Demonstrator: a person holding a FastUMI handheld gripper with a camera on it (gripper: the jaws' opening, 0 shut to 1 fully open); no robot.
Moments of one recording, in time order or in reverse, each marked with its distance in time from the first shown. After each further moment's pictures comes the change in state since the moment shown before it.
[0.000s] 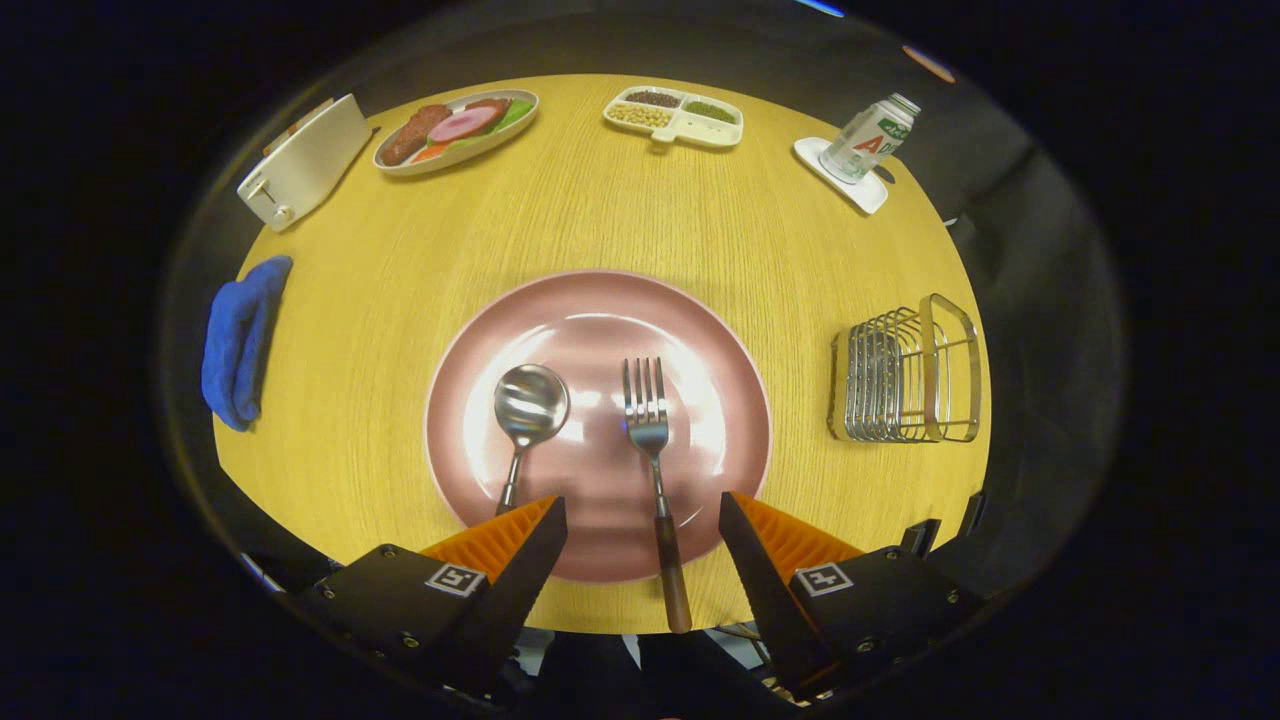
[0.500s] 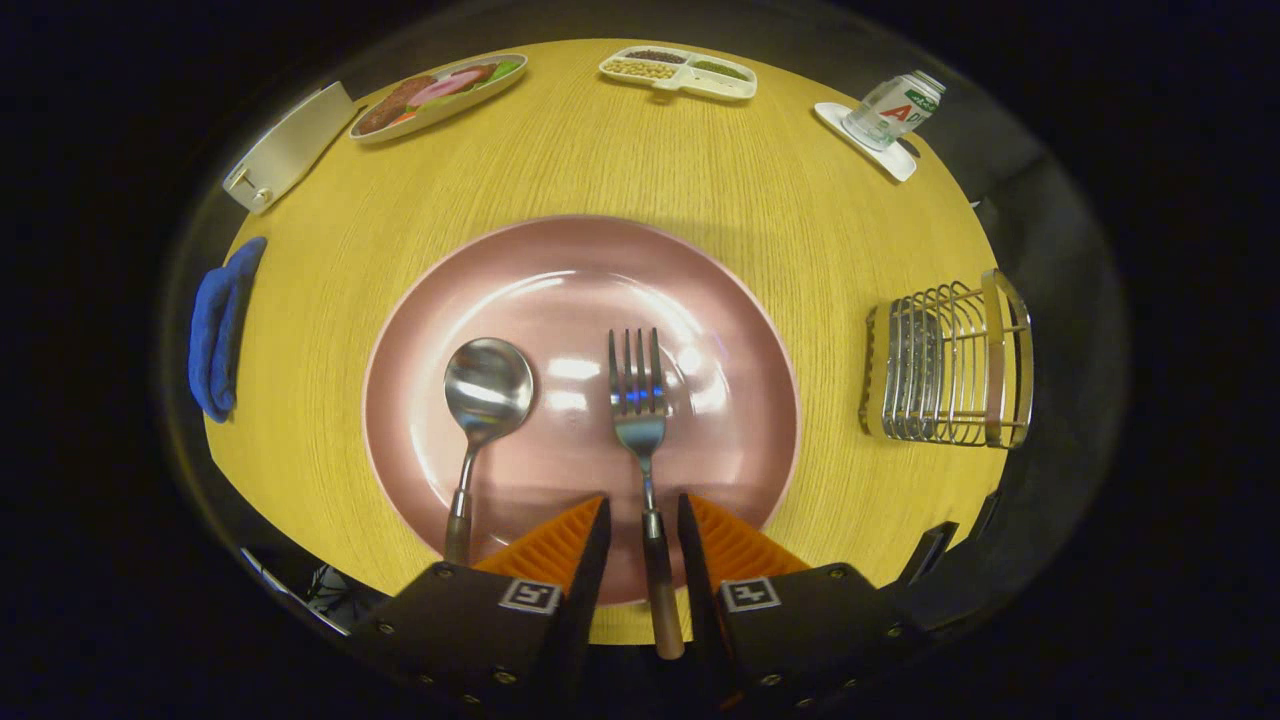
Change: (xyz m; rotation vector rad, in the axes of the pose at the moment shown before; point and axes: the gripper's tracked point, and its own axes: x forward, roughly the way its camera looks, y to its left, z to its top) arm 0.034 -0.002 -0.008 -0.003 0.085 0.042
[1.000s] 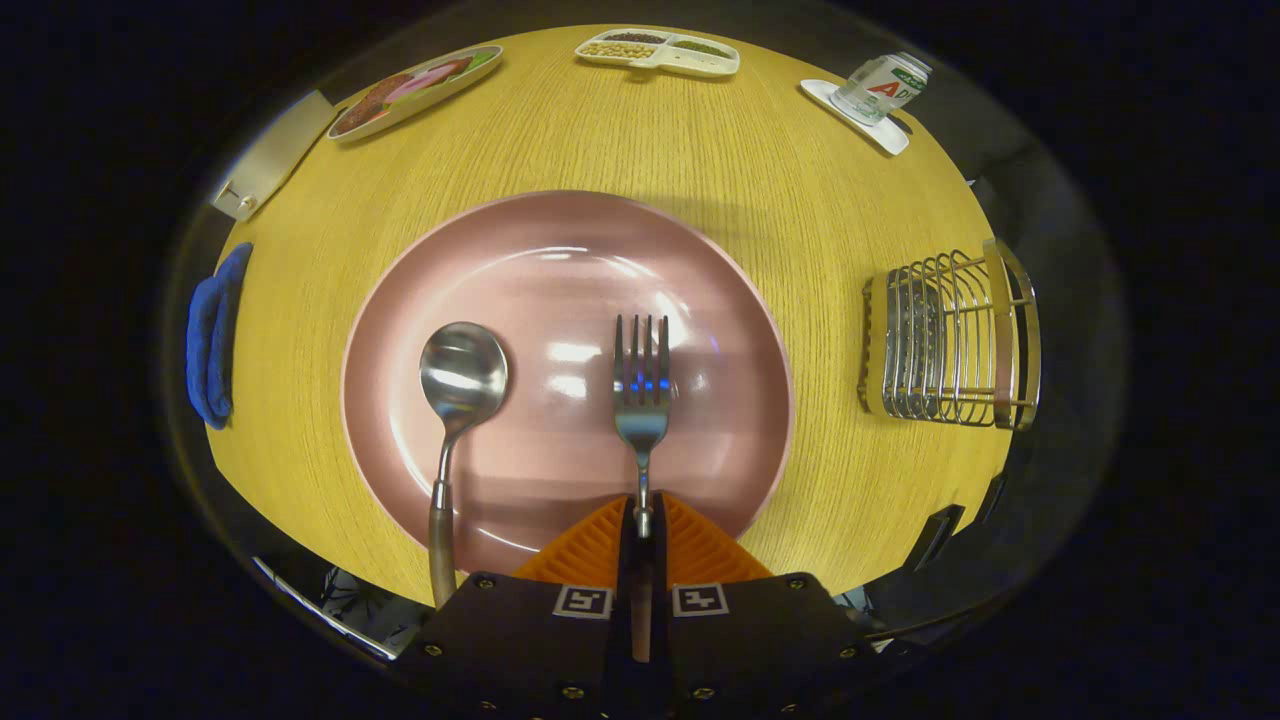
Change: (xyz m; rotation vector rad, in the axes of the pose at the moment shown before) arm -0.004 -0.009 -0.004 0.064 0.041 -0.014
